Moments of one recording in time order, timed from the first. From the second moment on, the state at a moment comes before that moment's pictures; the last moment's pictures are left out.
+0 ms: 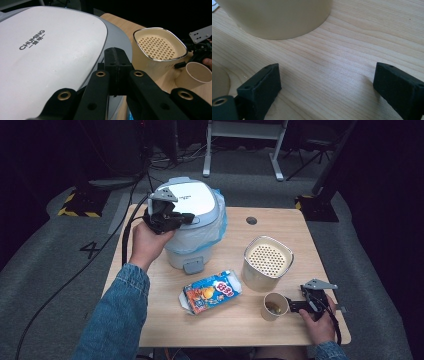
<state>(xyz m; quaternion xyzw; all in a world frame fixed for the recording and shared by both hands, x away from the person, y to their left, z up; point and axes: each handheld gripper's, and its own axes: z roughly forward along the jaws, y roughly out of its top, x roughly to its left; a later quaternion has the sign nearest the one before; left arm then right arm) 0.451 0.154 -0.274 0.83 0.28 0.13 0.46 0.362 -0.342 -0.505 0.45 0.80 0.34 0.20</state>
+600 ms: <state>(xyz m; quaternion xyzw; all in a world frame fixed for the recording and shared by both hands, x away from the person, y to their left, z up) 0.440 0.149 -0.274 0.83 0.27 0.13 0.47 0.362 -0.342 -0.505 0.45 0.80 0.34 0.20</state>
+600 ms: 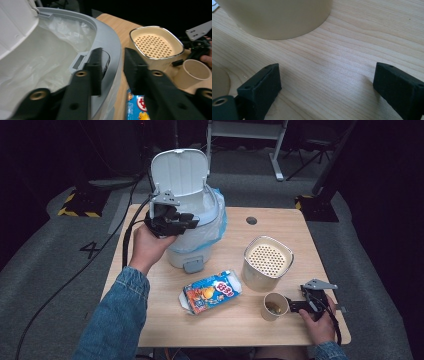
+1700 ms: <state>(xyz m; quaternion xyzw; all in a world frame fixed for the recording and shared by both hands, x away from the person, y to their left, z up) 0.398 0.130 -0.386 0.86 0.27 0.04 0.43 0.362 -0.342 -0.505 0.45 0.80 0.34 0.20</state>
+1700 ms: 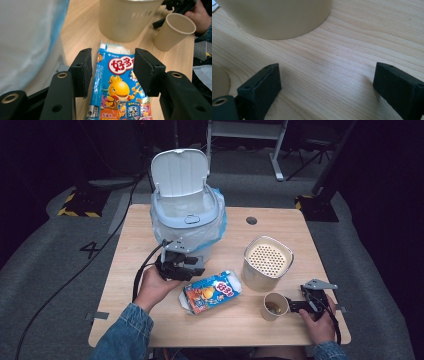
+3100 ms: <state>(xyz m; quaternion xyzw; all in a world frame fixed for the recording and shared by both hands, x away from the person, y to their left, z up) 0.442 0.078 -0.470 0.92 0.30 0.01 0.25 0.362 -0.342 -0.505 0.45 0.80 0.34 0.20</state>
